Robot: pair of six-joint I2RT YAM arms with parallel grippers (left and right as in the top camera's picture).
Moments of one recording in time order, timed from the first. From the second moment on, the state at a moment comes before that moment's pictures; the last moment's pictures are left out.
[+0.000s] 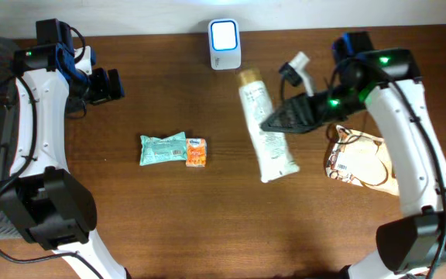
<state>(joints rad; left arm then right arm) 0.16 2.00 1.94 -1.21 0.13 -0.08 0.09 1.75 1.80 -1.58 -1.09 -0.40</state>
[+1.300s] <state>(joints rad) 0.16 2.00 1.94 -1.21 0.13 -0.08 -0.55 1.72 1.43 -1.32 -0.51 0.07</state>
